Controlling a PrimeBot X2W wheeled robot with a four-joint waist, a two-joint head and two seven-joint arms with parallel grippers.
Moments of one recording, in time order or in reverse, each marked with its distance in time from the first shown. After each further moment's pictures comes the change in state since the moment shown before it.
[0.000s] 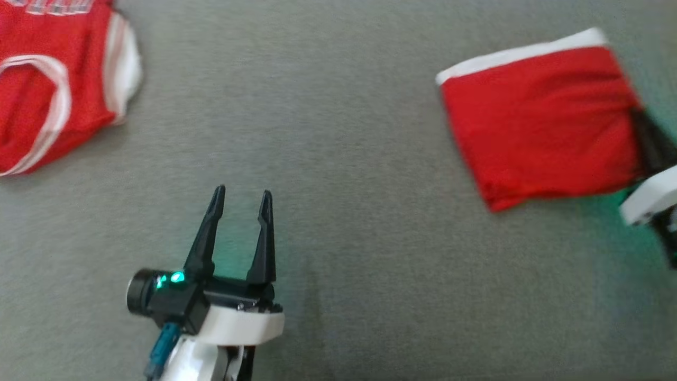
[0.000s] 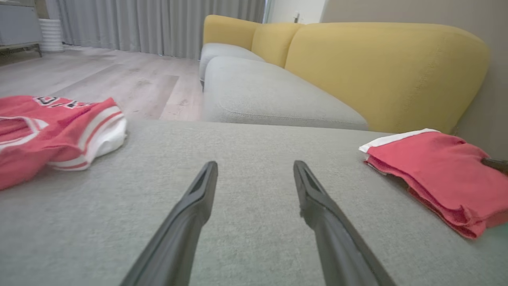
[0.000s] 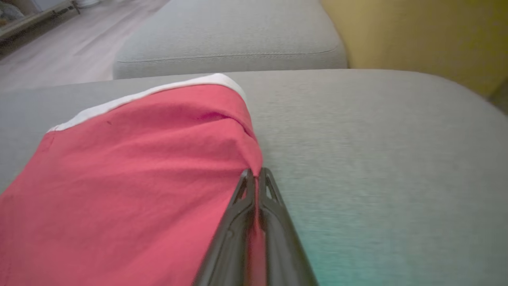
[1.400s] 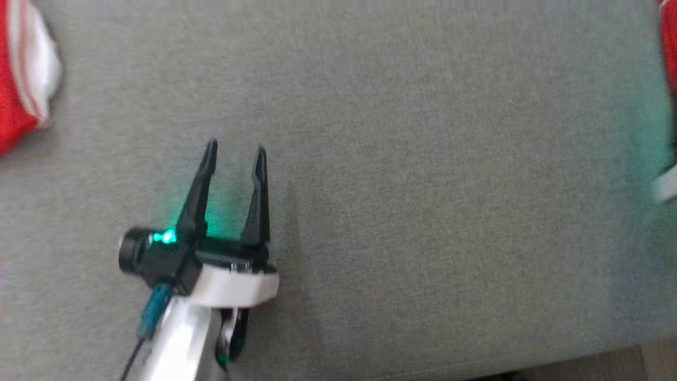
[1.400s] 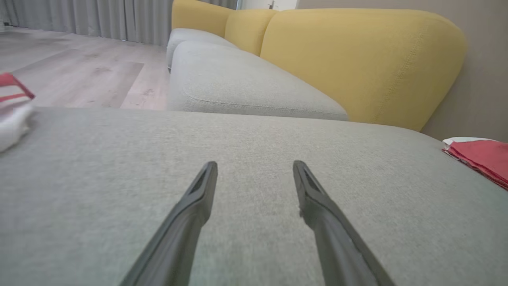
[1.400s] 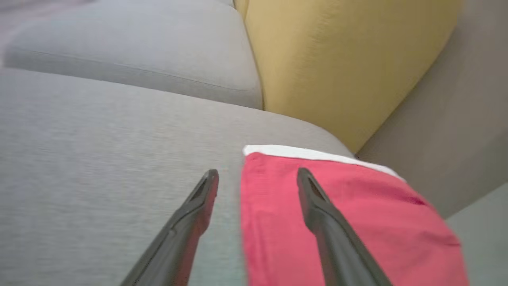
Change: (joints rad) left arm -0.160 -0.004 0.022 0.059 0.008 -0.050 -0.007; right arm -0.008 0.067 -0.295 -0.151 -0.380 0.000 -0.077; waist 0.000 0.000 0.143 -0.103
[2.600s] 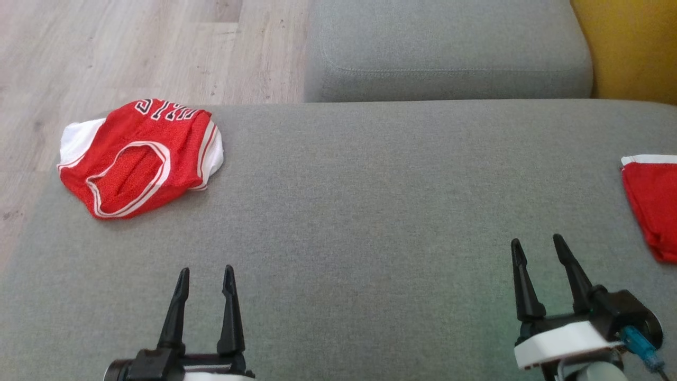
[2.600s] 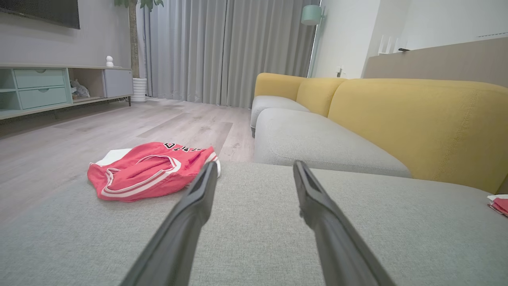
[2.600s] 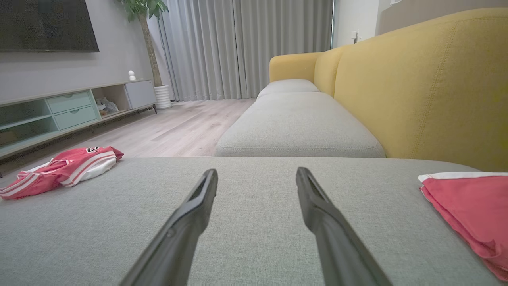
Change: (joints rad) left arm 0.391 0.005 0.075 -0.048 -0.016 0.095 0.004; right arm 0.486 0.348 0.179 -0.100 -0.018 0.000 -0.192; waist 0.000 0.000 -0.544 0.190
